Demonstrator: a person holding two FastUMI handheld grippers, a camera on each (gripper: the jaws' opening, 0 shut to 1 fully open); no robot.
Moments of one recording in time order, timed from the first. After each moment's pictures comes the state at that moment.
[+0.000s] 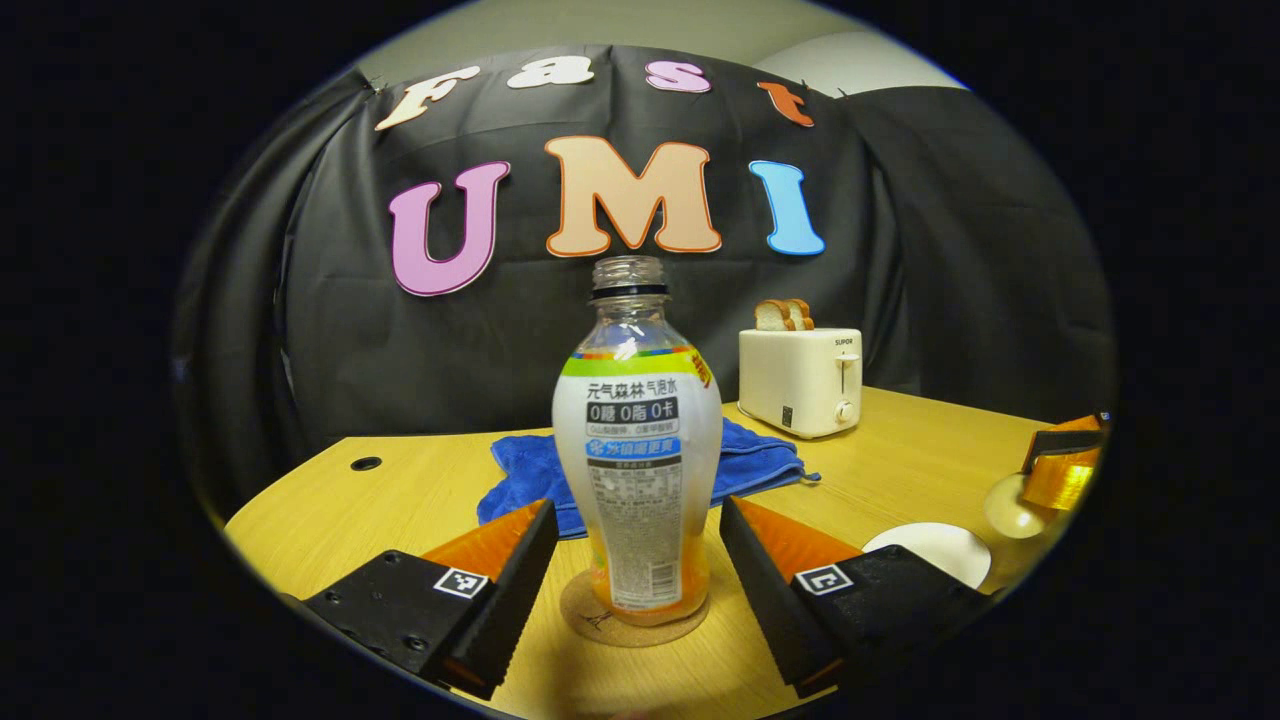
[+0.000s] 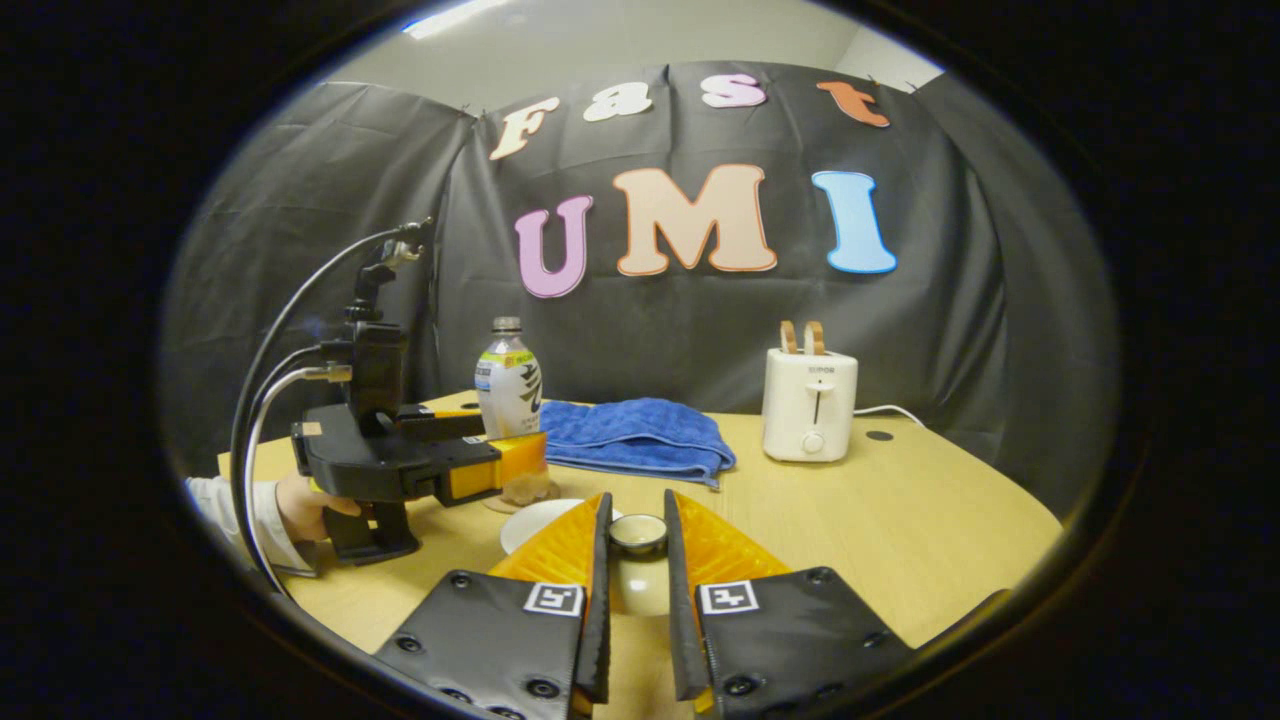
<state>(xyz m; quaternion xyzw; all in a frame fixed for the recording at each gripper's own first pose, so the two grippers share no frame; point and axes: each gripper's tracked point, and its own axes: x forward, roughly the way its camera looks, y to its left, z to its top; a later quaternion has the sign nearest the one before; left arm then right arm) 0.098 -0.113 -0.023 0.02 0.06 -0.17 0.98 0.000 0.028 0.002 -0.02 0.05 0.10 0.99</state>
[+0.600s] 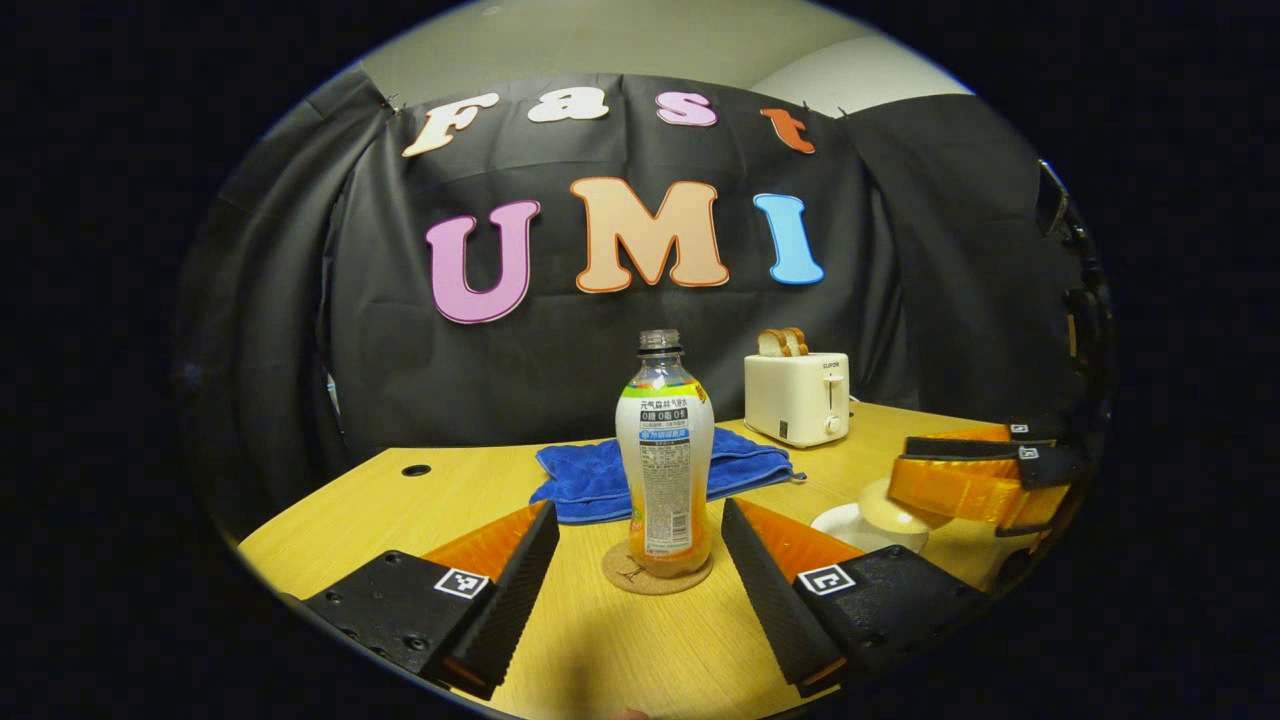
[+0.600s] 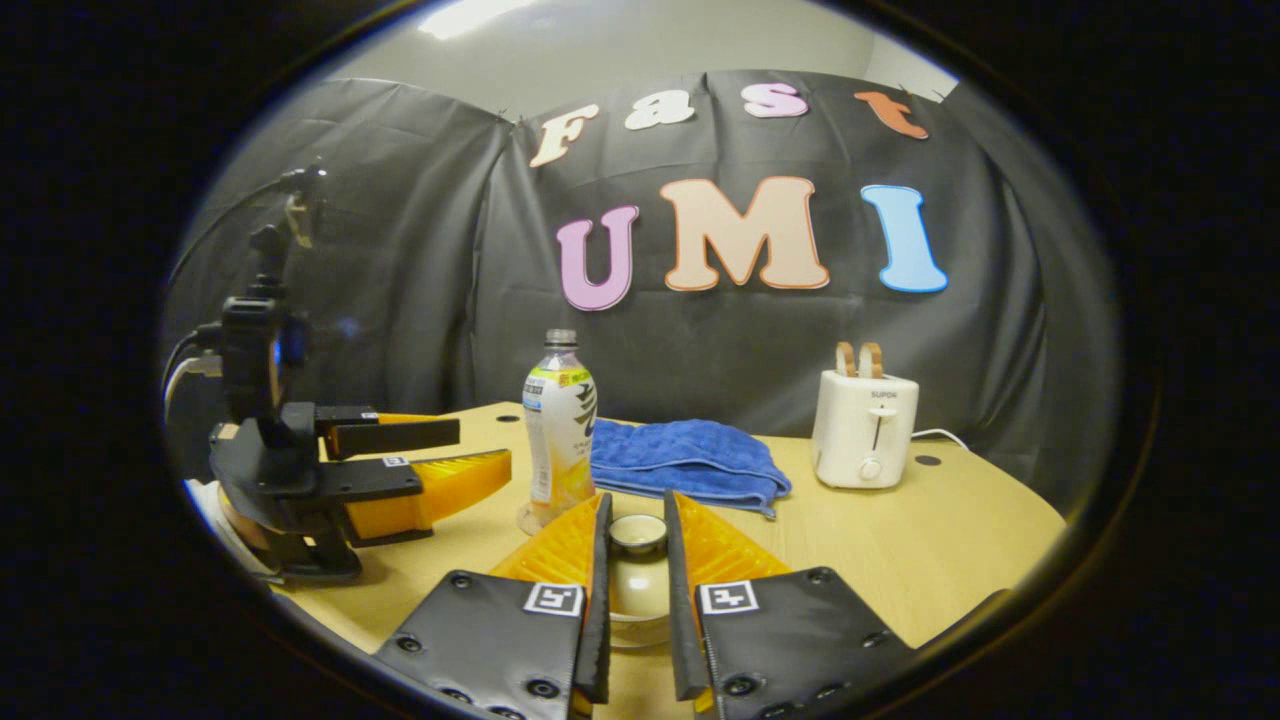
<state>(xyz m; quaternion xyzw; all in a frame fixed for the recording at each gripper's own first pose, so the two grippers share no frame) 0.025 -0.076 0.011 0.02 0.02 -0.14 0.99 0.021 0.078 0.005 -0.03 0.03 0.15 0.99</state>
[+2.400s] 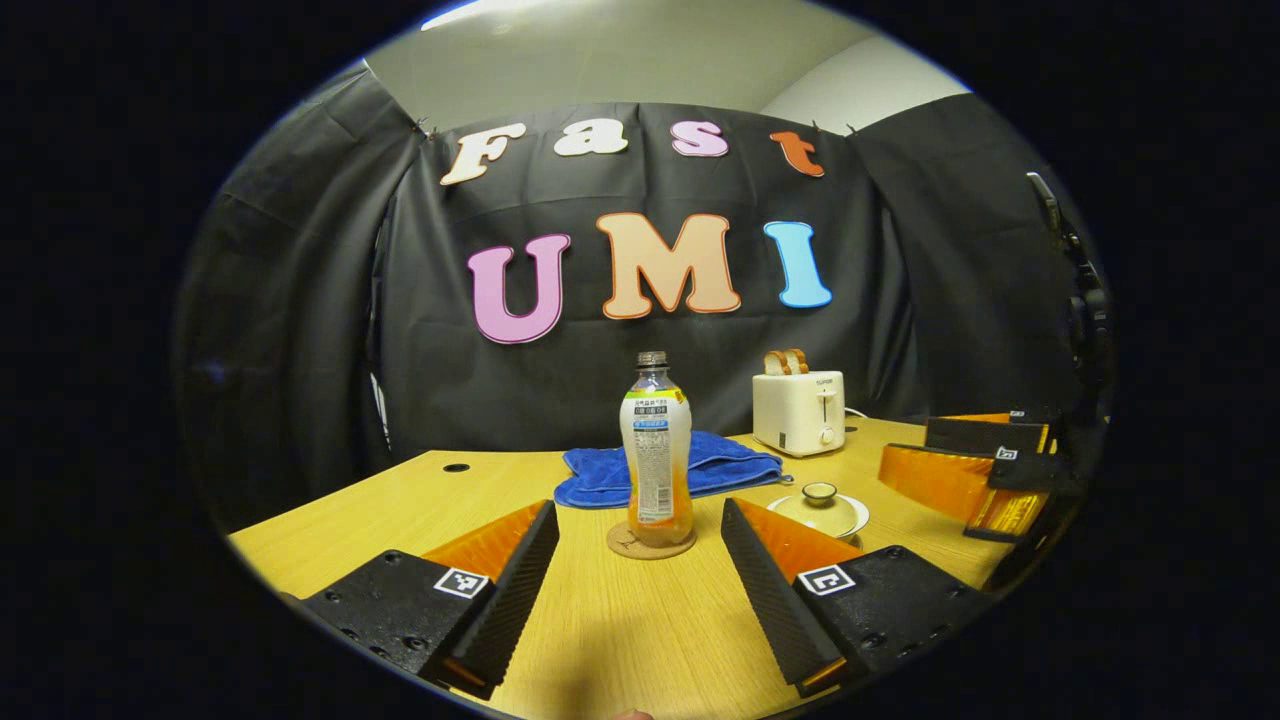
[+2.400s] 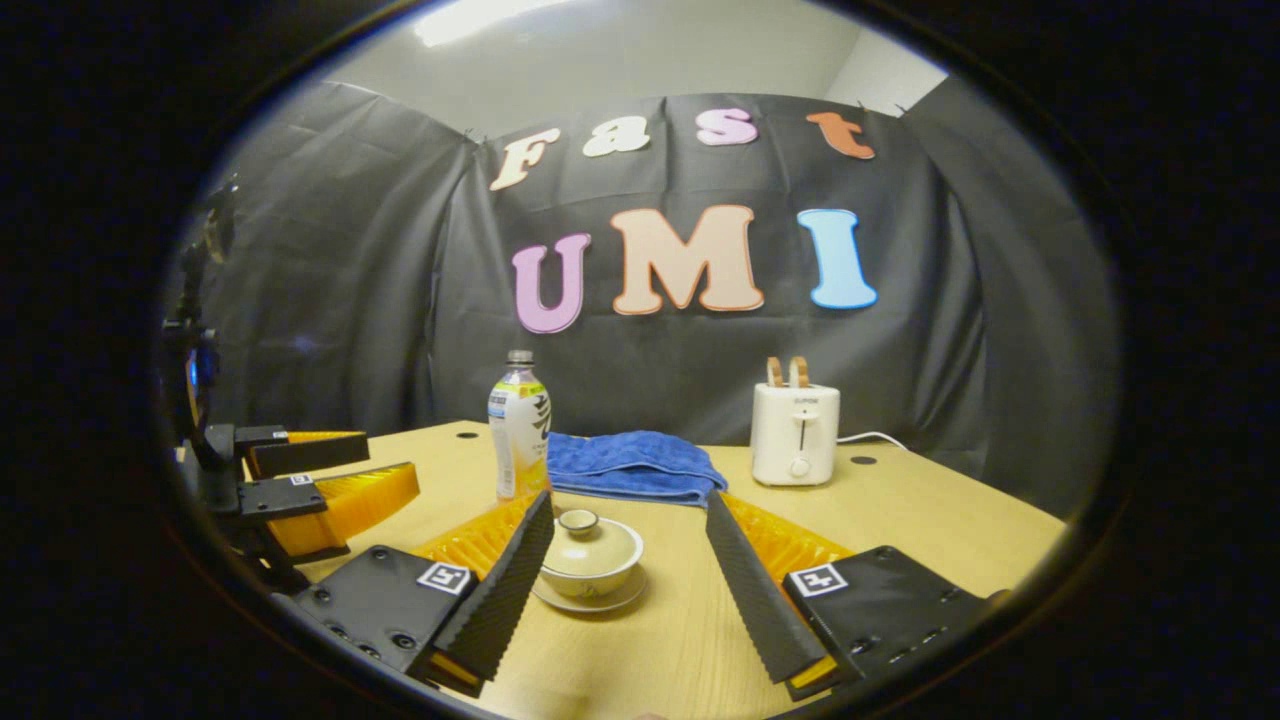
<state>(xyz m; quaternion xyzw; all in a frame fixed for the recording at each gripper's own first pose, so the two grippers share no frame) -0.041 -0.069 0.012 0.01 -0.01 -0.10 1.00 -0.031 0.019 0.015 -0.01 -0.01 0.06 1.00</state>
